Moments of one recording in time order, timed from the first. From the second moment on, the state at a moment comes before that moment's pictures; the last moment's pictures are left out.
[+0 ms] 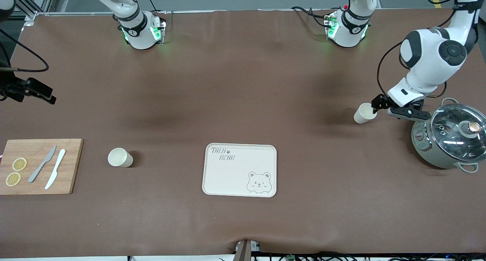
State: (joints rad) left arm 0.22 -0.04 -0.18 -2.48 0.01 2.55 0.29; right arm -0.13 0.03 0.05 -1.64 0.00 1.68 0.01
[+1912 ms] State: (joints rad) left arm 0.30 0.15 -0.18 -2.60 0.01 2.90 0.41; right arm -0.12 0.38 0.05 -1.89 -0.01 2.44 0.01
